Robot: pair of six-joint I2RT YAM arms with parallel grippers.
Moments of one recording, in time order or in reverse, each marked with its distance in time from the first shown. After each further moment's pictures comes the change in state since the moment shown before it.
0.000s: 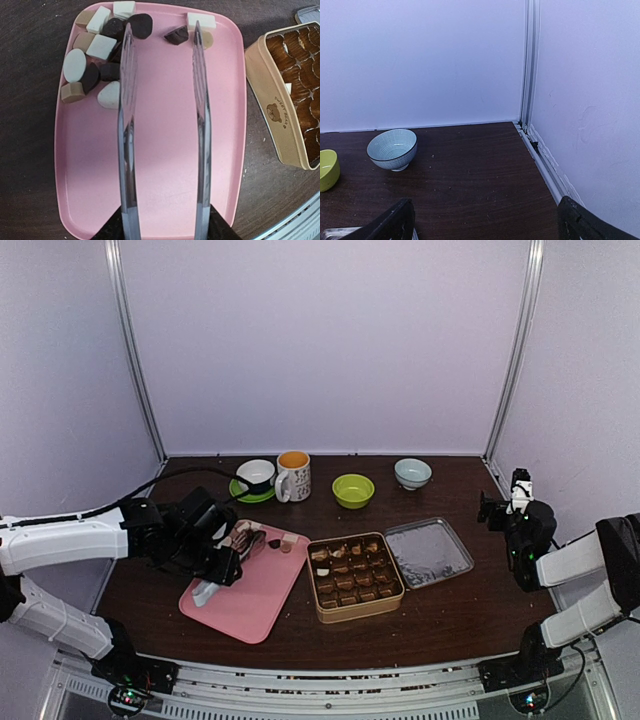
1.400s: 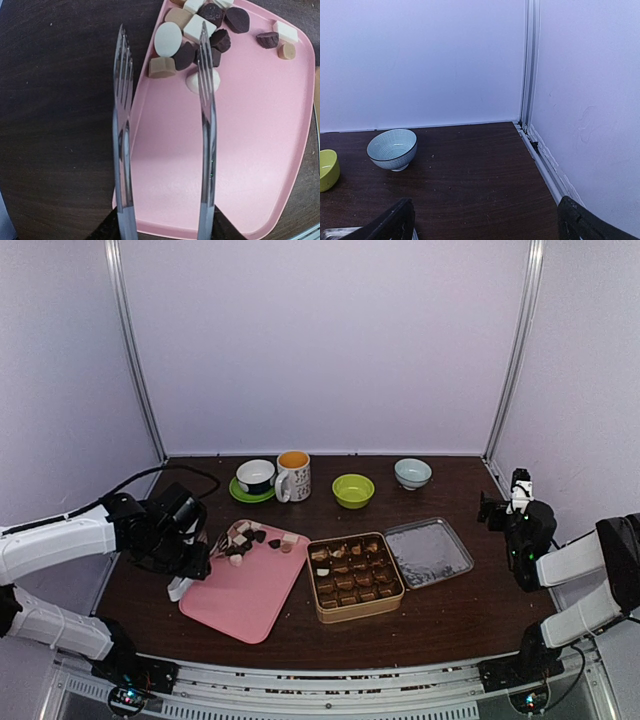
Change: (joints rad) left arm 0.189 -0.072 -0.044 -0.129 -0.037 0.032; right arm 0.000 0.000 0.000 0.000 0.000 0.000
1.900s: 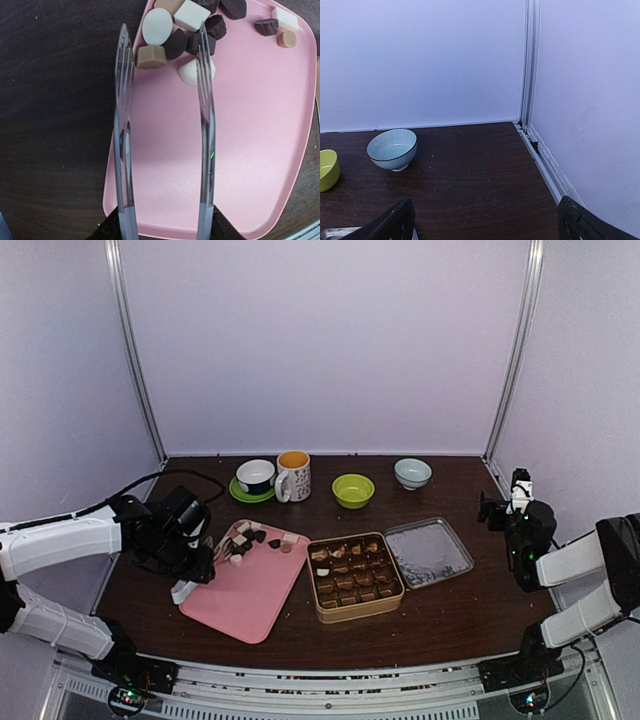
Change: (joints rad) left arm 0.001 0.037 -0.013 0.027 0.045 0.010; right arm 0.000 0.000 0.000 0.000 0.000 0.000
